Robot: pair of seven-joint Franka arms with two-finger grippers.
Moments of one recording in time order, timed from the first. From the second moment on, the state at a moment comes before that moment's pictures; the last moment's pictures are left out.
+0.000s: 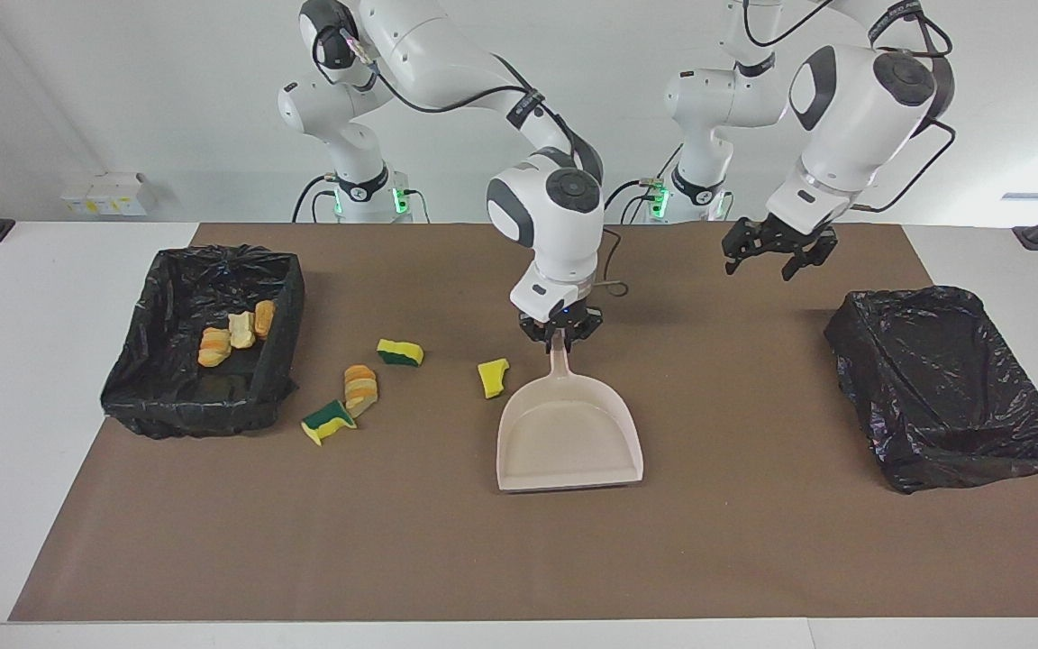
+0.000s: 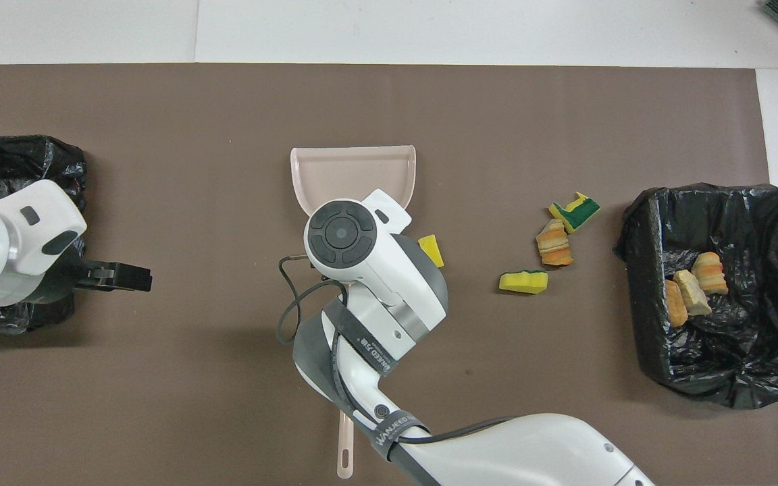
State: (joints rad) left arm -0.08 -0.17 0.00 -2.04 -0.09 1.84 0.08; right arm 0.66 0.57 0.02 -1.47 -0.04 2.08 0.68
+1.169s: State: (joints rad) left arm -0.01 -0.13 -0.01 -1.67 -0.05 1.55 0.13; right arm 0.91 0.15 0.03 -1.99 -0.06 2.15 1.04
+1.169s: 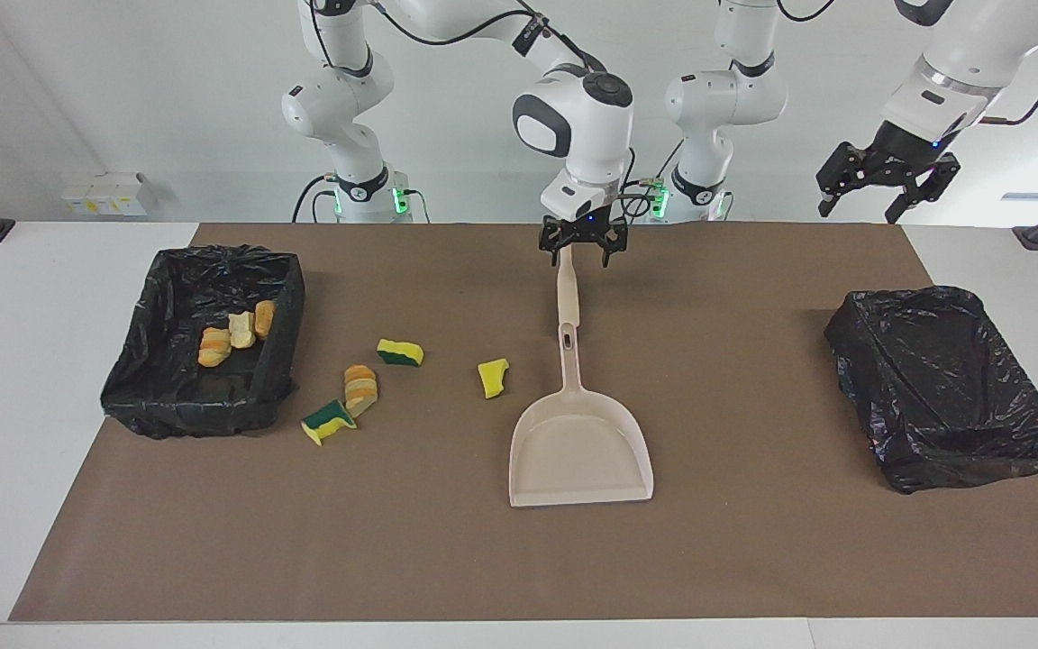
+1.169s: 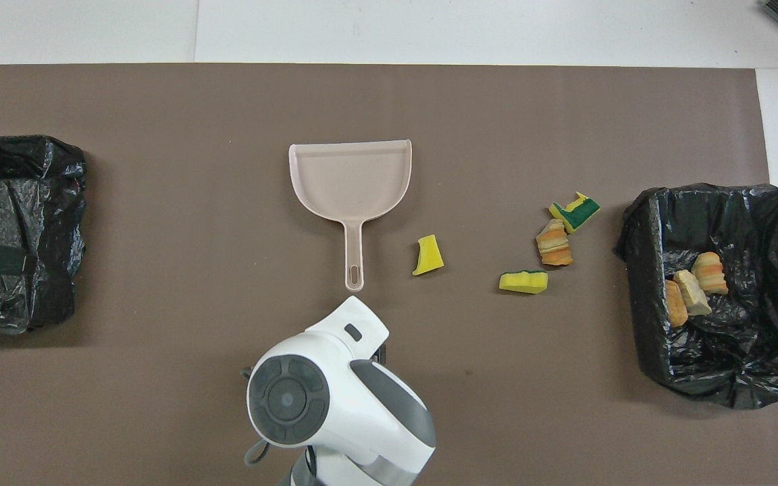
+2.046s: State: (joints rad) left arm -0.01 -0.12 -0.05 -1.67 -0.04 1.54 0.09; right arm 1.00 0.11 0.03 -2.20 -0.06 2.31 1.21
